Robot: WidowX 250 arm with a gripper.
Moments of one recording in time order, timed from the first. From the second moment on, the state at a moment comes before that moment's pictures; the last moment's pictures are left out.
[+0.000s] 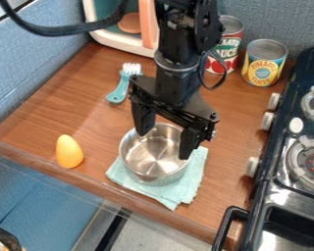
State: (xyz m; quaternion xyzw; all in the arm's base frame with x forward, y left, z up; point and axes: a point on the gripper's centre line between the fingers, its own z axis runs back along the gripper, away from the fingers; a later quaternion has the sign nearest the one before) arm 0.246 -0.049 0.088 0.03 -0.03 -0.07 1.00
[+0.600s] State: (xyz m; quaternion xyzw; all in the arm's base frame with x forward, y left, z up) arm 0.301 0.037 0.086 0.03 -0.03 0.02 1.00
